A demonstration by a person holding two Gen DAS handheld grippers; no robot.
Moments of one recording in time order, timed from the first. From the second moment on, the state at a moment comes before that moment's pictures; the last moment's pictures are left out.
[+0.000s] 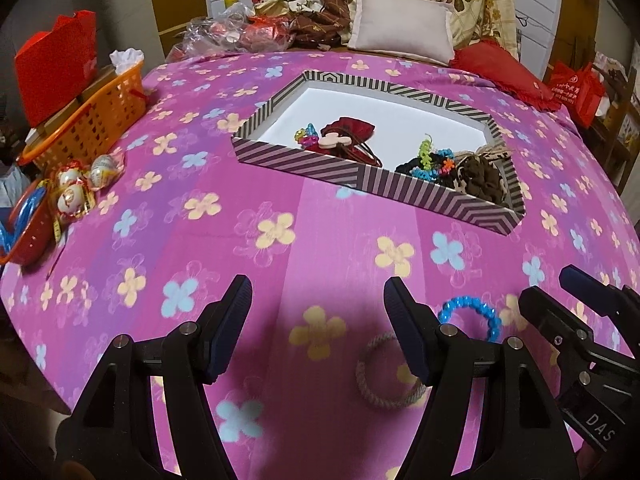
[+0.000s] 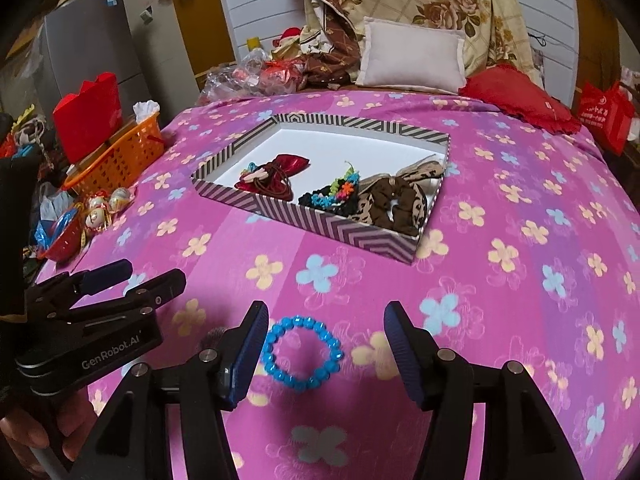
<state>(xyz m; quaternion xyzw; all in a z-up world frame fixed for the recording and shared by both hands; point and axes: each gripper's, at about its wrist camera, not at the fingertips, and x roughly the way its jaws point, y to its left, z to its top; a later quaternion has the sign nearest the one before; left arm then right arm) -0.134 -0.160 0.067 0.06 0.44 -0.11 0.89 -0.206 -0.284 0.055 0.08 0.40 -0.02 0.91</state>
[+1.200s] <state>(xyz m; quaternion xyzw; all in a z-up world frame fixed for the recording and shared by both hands) -0.162 -0.131 0.031 0.05 0.50 -0.11 0.86 -0.233 -0.292 0.033 0.08 0.43 -0.03 0.90</state>
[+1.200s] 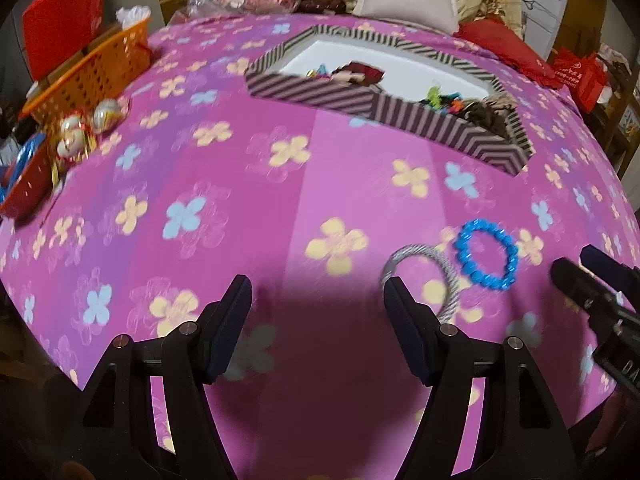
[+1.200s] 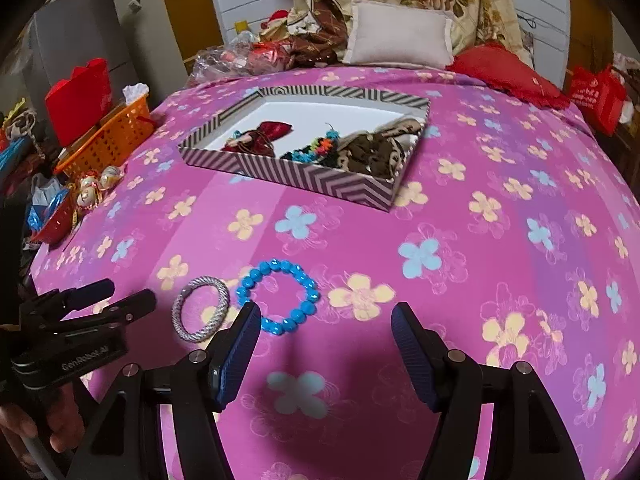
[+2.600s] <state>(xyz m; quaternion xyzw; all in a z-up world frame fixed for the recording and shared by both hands) -0.158 -0.139 0.028 0.03 0.52 -0.18 0.84 -0.212 -0.292 0.003 0.09 0.46 -0.01 0.89</state>
